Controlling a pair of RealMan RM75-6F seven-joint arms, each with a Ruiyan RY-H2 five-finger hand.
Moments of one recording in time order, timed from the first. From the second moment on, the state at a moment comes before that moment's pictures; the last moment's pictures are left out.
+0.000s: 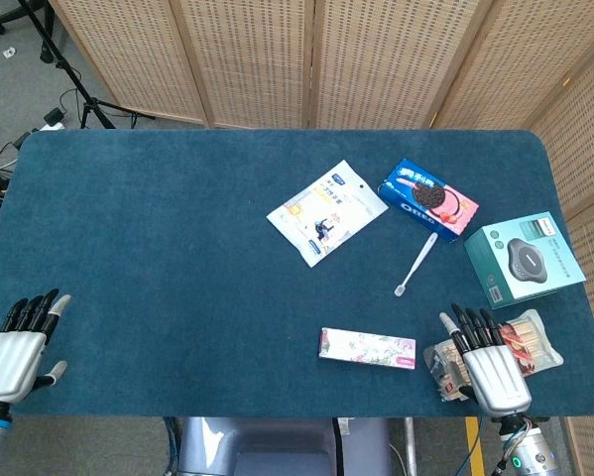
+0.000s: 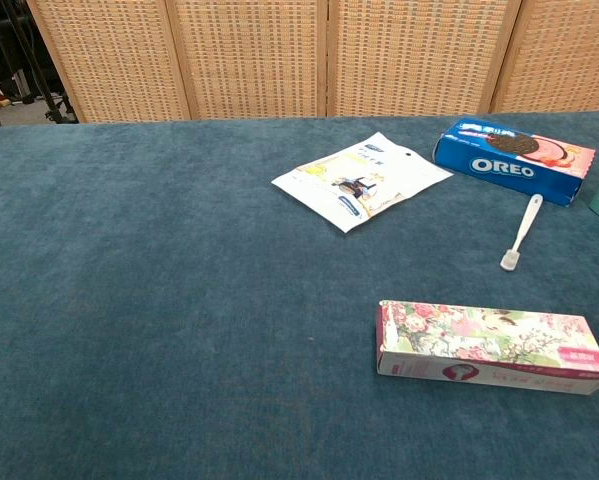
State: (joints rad) left arm -0.11 -1.04 0.04 -1.87 1.42 1.36 0.35; right arm 0.10 -1.27 -0.04 -1.68 -1.63 1.41 -0.39
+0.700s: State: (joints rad) left arm -0.10 -1.04 0.04 -1.88 1.44 1.38 0.35; right arm 0.11 -1.27 -0.04 -1.68 -1.62 1.40 -0.39
